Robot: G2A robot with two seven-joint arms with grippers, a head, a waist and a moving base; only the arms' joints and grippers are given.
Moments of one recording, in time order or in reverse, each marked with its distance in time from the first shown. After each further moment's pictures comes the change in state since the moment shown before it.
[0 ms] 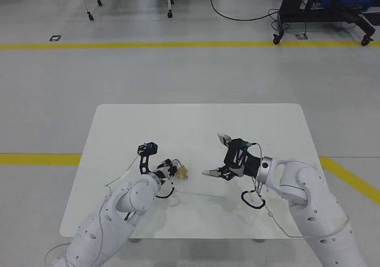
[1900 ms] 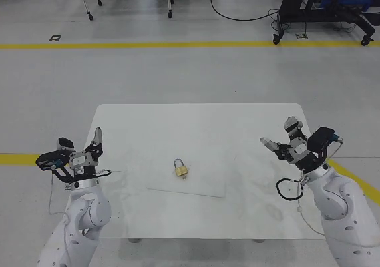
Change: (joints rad) left arm 0.284 0.037 -0.438 -0.085 0.479 -0.063 0.940; right arm -0.214 0.027 0.363 0.102 0.168 0.155 -0.409
